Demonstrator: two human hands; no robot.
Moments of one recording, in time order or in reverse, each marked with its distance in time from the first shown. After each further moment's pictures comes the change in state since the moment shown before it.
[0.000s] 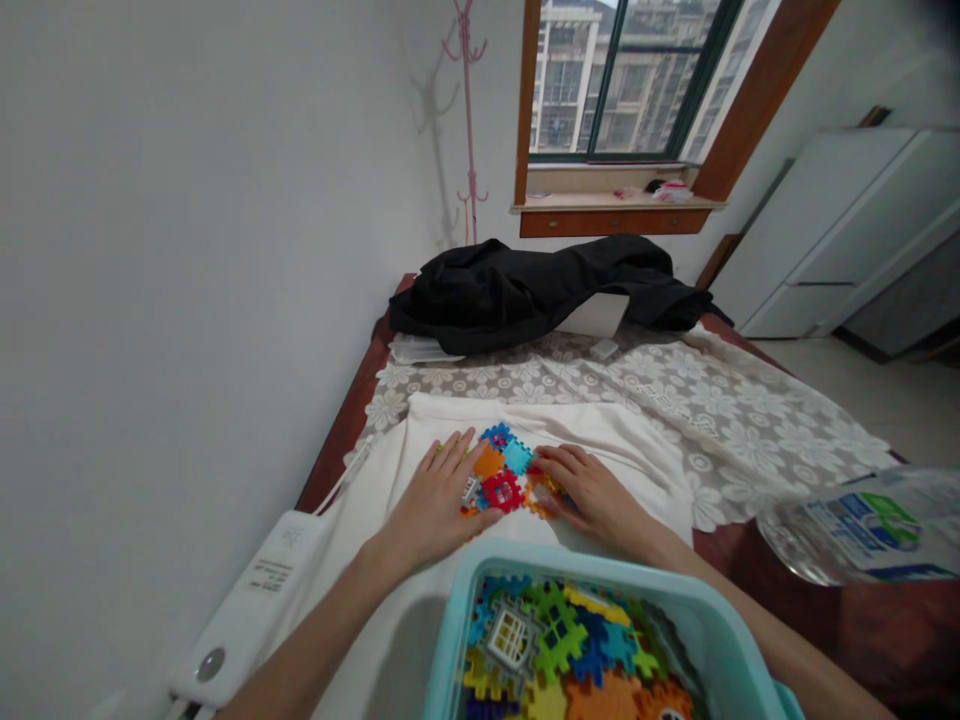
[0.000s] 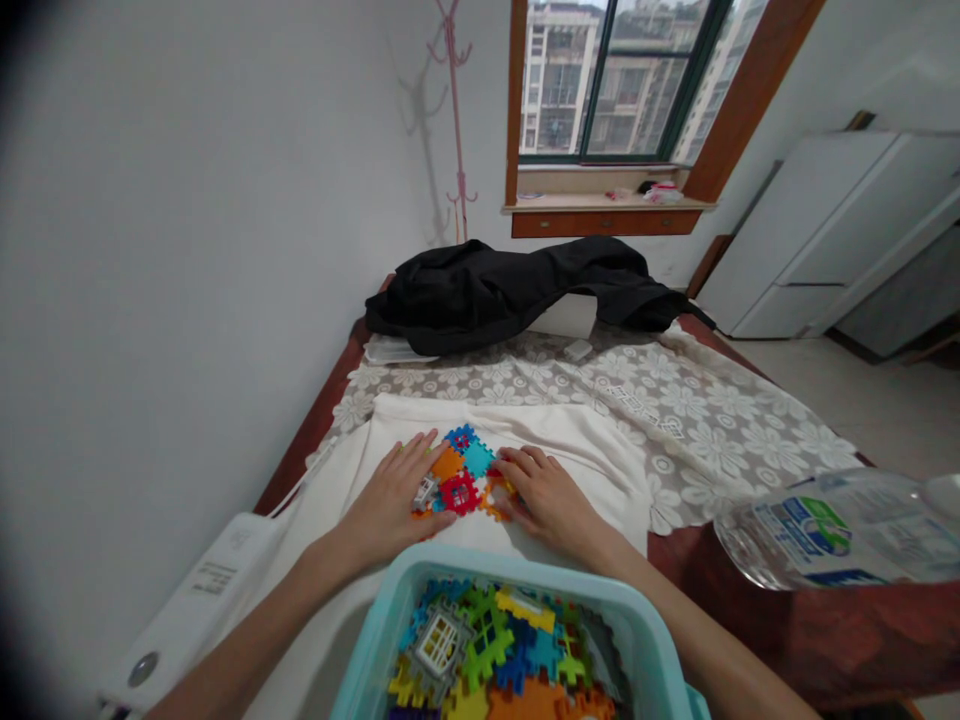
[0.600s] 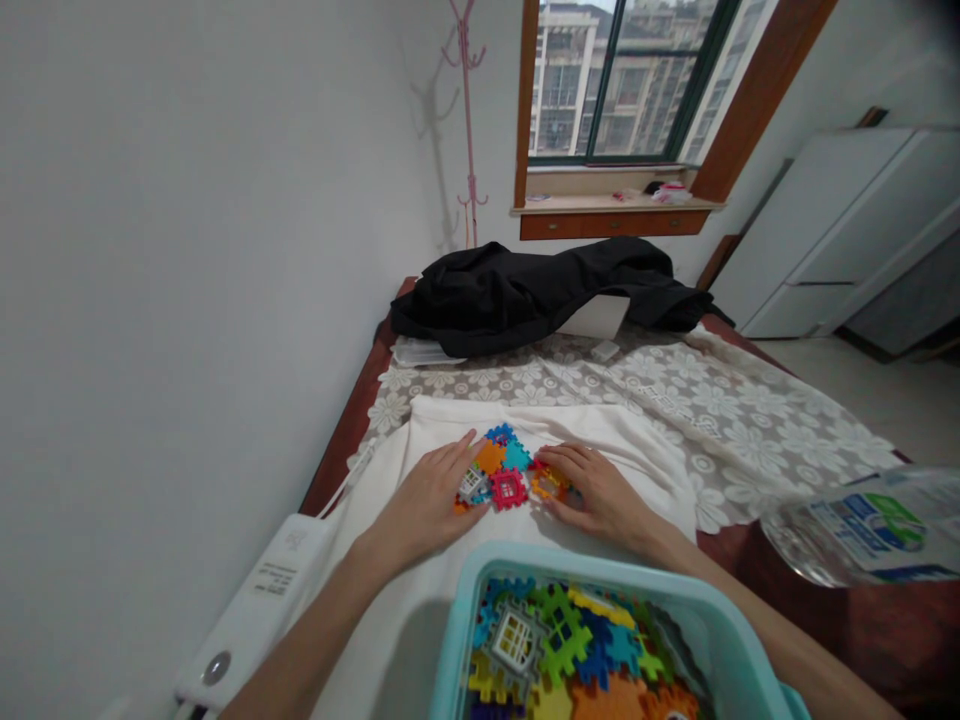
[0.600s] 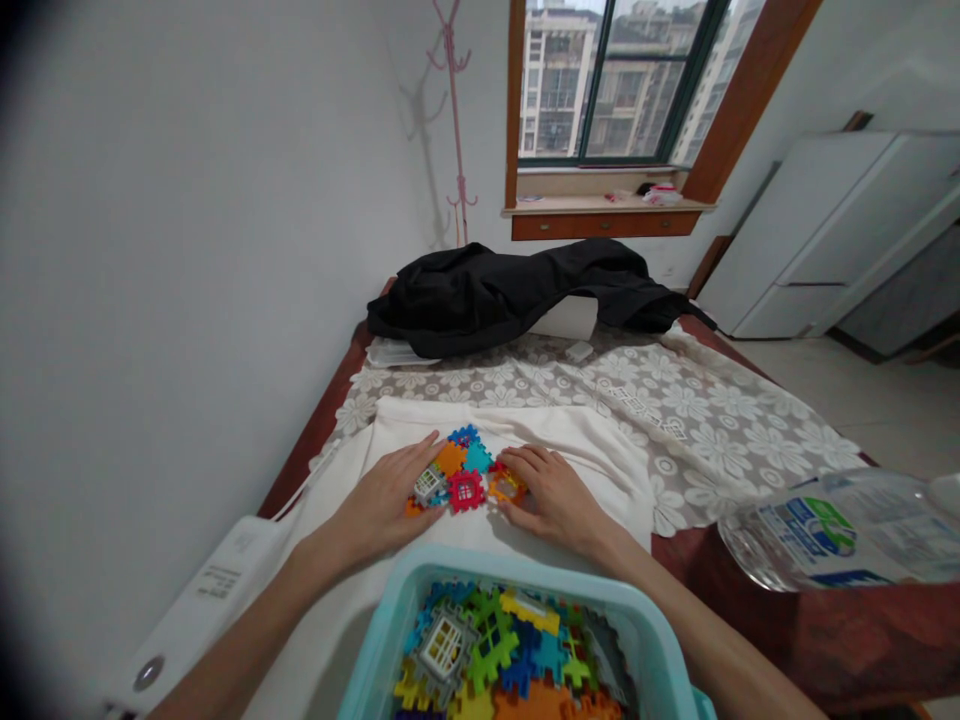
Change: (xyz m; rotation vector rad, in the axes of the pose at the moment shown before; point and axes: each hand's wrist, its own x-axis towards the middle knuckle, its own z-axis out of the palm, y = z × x) left_hand -0.003 -0.012 -0.012 -0.025 0.044 0.107; right_hand 0.003 0.008 -0.001 0.012 0.079 -0.017
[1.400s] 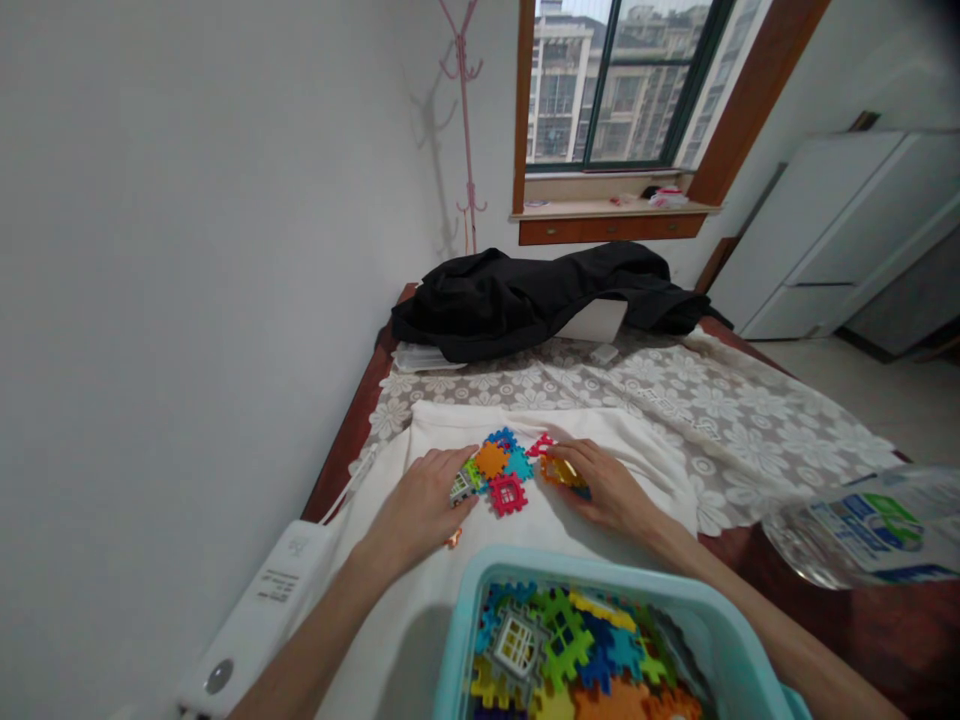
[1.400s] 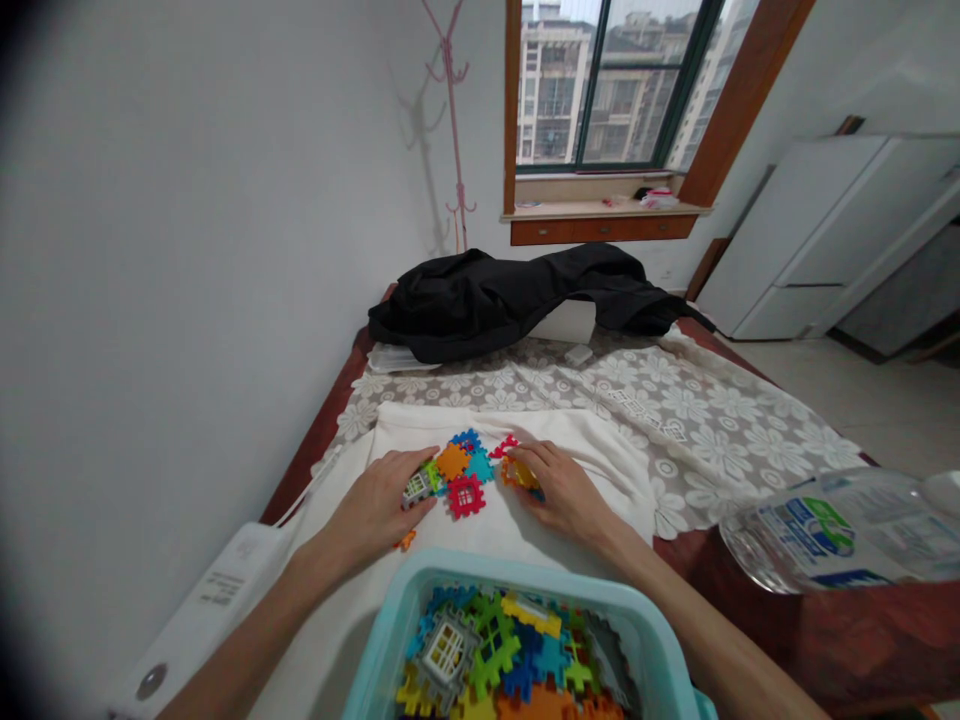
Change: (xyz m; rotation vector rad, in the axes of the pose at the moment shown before) left_hand 0.003 0.007 -0.014 -0.046 0.052 -0.112; right_hand 0.000 0.018 0.003 -0.004 0.109 -0.009
